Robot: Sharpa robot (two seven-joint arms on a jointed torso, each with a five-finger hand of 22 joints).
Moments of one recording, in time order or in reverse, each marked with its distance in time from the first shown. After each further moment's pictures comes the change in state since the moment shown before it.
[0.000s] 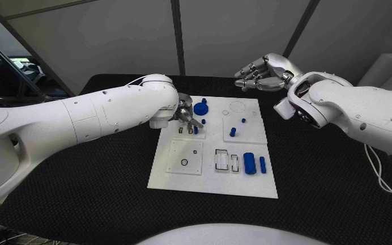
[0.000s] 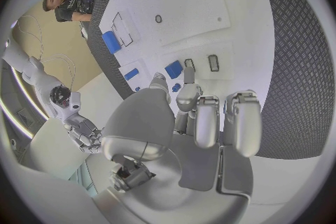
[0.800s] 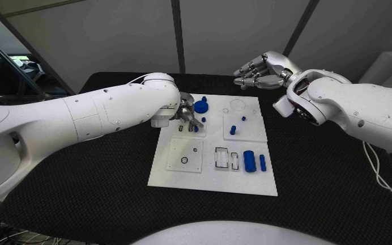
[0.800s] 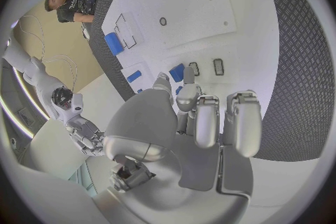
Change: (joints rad) left arm -0.002 0.004 0.000 0.007 0.011 0.008 -0.001; left_hand 0.041 0.032 0.019 -0.025 0.000 -0.004 -0.004 0.018 0.041 -0.004 -0.004 0.000 0.005 0.000 0.000 0.000 0.000 0.001 0.000 0.000 0.004 0.000; right arm 0.000 0.011 0.000 -0.013 0.000 0.011 -0.003; right_hand 0.000 0.000 -0.003 0.003 0.006 0.000 0.000 0.000 0.000 0.000 0.000 0.000 -0.001 0.000 0.000 -0.005 0.000 0.000 0.003 0.003 -0.004 -0.002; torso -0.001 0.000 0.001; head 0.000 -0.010
